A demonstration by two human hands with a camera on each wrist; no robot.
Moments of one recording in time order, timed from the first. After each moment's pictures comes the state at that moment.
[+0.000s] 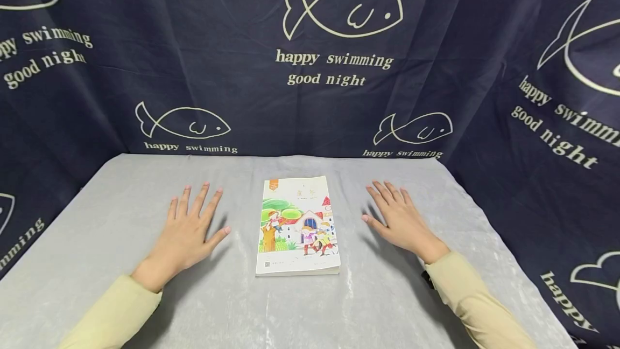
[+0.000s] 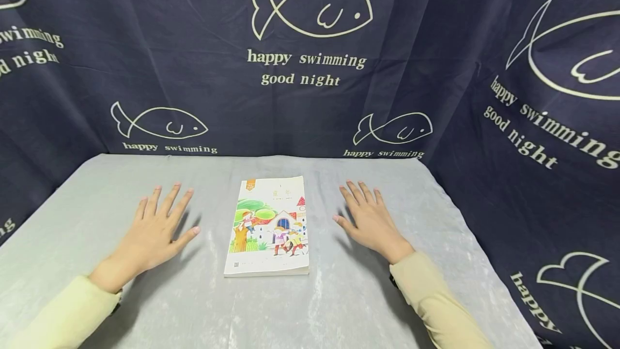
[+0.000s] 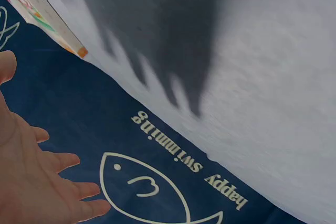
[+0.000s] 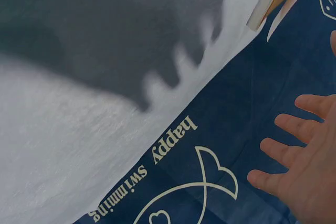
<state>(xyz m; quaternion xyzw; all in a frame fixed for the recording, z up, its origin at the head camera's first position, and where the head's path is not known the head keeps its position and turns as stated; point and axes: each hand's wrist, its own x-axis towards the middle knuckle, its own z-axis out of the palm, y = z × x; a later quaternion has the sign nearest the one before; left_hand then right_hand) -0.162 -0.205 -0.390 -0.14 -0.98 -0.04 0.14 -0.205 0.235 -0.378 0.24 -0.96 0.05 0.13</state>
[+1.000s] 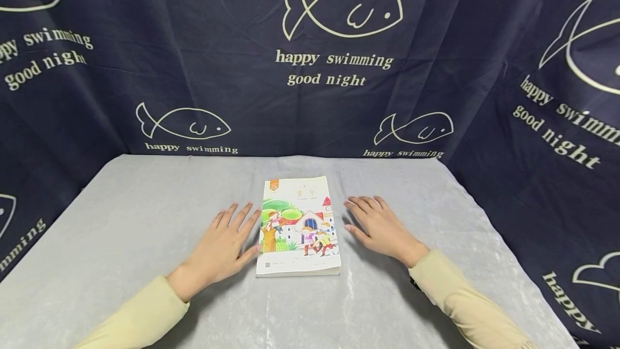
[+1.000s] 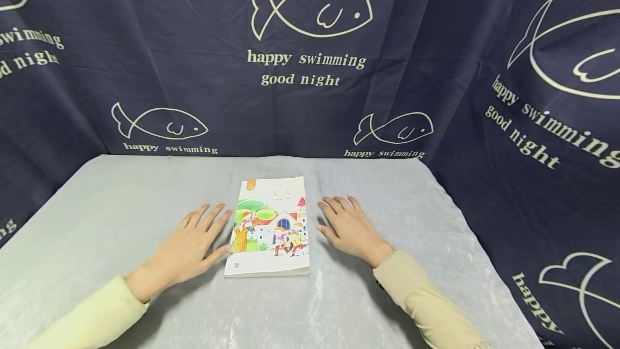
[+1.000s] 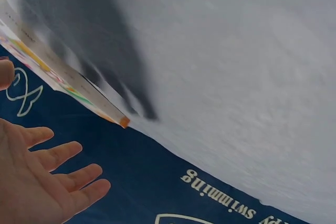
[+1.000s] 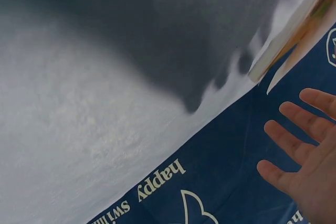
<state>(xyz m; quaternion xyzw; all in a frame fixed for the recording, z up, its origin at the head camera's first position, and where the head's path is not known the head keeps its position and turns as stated) -0.154 -0.151 -0.403 -0.25 -0.96 -0.03 0.14 -0.205 0.203 -0.392 0.32 -0.94 0.02 0.14</state>
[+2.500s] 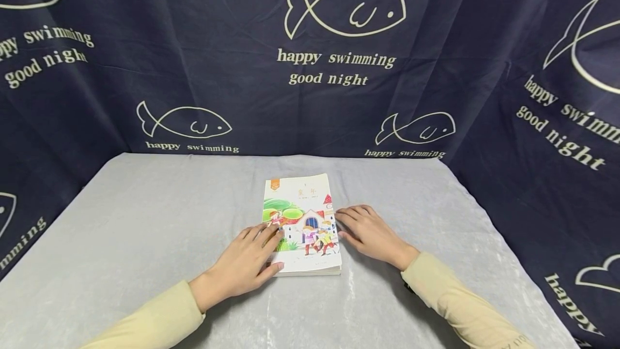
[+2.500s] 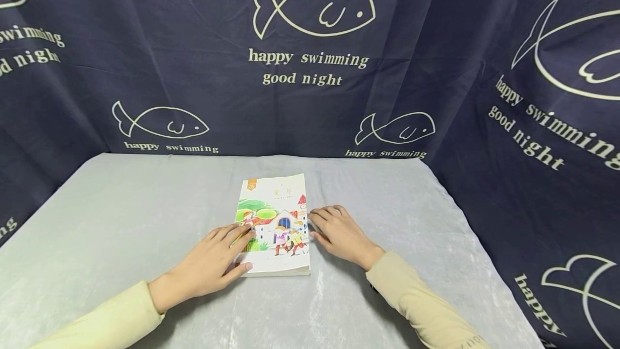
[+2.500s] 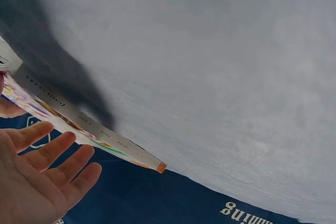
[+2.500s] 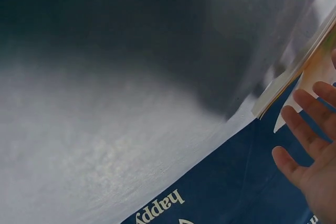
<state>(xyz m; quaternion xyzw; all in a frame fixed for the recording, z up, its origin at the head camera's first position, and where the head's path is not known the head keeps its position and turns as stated) -0.143 -0.117 -0.414 -0.34 -0.93 -0.02 0.14 -0.206 0.187 -0.406 0.40 -0.90 0.06 0.15</state>
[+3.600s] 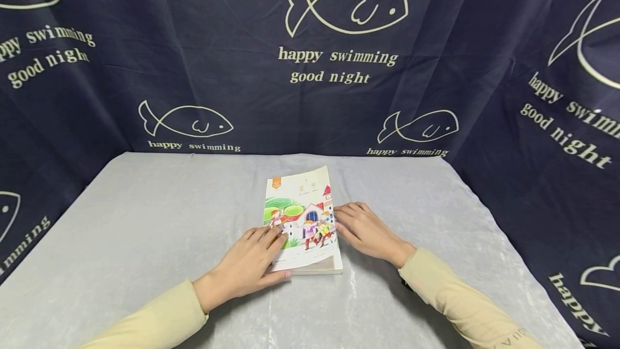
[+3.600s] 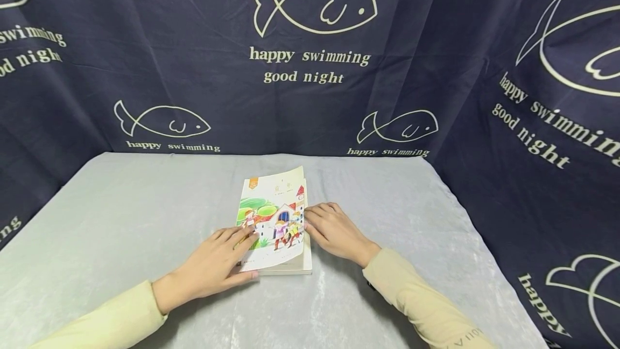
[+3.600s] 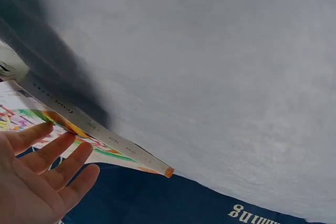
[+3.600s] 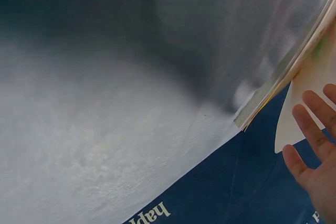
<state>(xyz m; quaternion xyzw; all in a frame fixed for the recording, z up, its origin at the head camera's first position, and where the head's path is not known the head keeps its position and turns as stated) -0.141 -0.112 -0.416 -0.36 -0.91 -0.02 0.18 -0.205 0.176 -0.399 0.42 -0.88 0.12 0.17</state>
